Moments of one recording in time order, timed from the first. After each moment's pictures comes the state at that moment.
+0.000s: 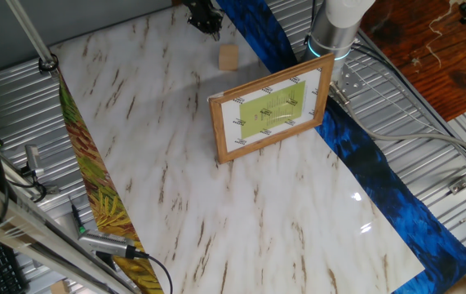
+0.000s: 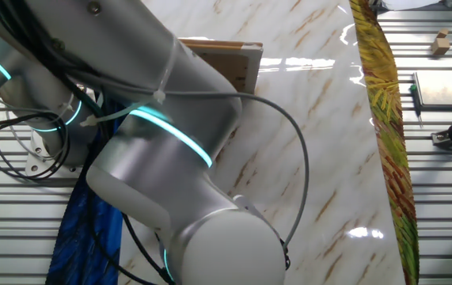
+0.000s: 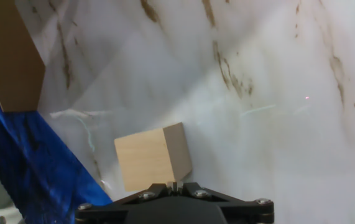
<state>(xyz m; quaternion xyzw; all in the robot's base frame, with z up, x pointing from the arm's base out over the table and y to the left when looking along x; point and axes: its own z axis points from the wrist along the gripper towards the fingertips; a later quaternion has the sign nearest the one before) 0.251 -0.243 0.083 0.39 -0.90 -0.16 0.09</state>
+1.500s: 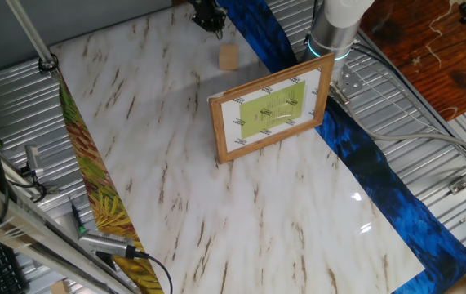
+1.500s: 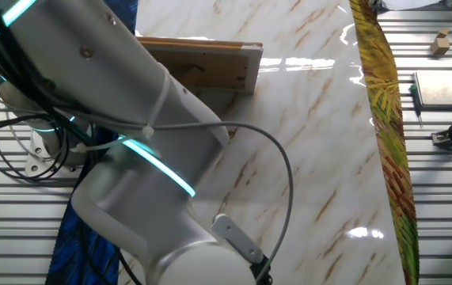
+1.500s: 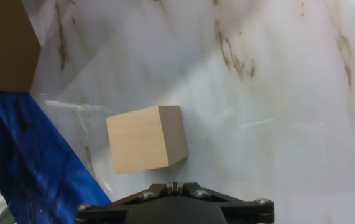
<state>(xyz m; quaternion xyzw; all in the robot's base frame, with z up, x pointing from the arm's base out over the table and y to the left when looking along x) 0.239 -0.256 0.061 0.40 -0.90 -0.17 0.07</state>
